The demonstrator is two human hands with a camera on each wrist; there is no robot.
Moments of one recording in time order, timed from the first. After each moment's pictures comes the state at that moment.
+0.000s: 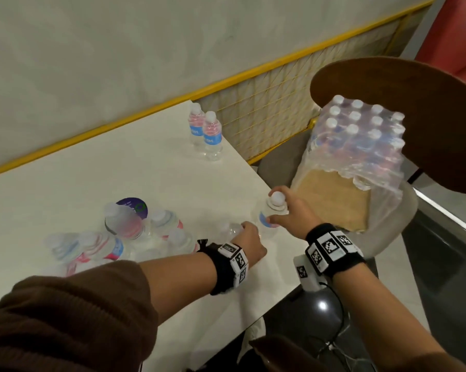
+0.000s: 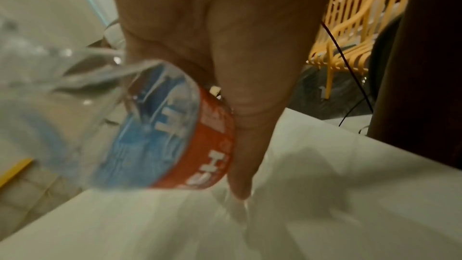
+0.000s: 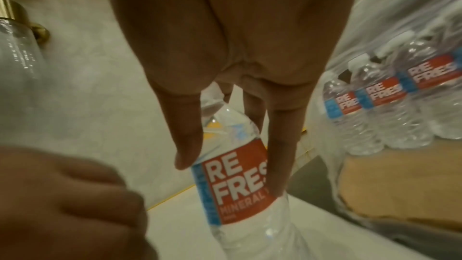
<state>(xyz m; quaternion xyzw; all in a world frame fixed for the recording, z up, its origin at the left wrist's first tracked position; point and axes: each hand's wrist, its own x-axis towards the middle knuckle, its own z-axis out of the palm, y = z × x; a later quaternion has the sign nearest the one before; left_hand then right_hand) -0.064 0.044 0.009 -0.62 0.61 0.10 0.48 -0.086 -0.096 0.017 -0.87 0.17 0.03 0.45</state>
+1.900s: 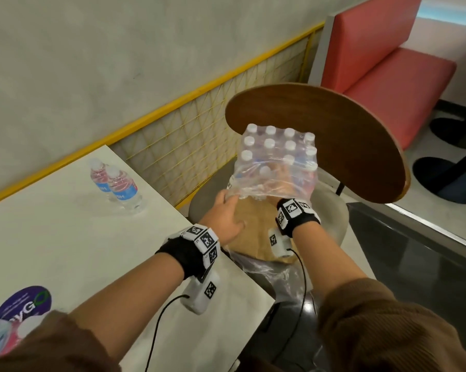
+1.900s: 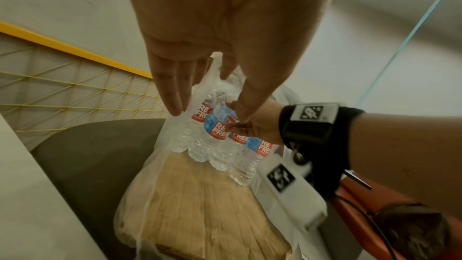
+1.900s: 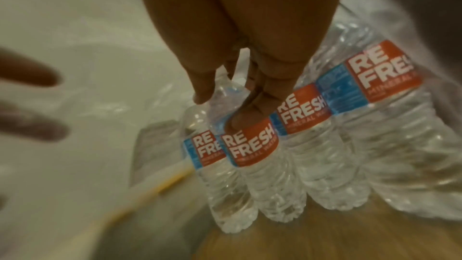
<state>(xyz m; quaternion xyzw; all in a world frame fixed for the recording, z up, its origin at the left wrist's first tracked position) 0.025 -0.122 0.029 -0.85 0.40 0.23 -0.23 -0.052 -0.288 0.030 -0.89 0.40 0.08 0.19</state>
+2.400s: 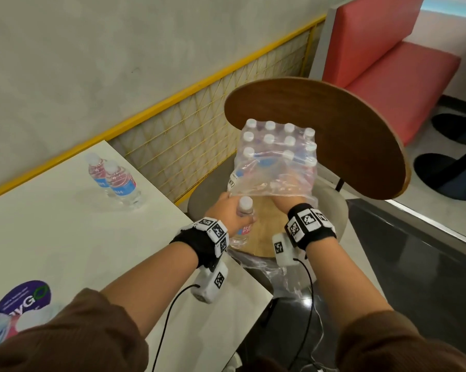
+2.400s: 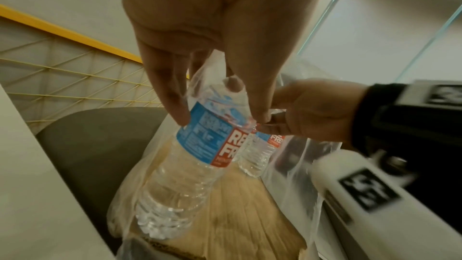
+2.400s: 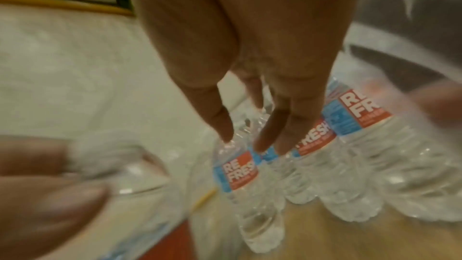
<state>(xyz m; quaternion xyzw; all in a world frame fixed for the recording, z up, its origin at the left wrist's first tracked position) 0.017 -0.135 0.025 -0.86 0.34 0.28 -0.27 -0.055 -0.296 0.018 -0.85 0.39 0.07 0.34</state>
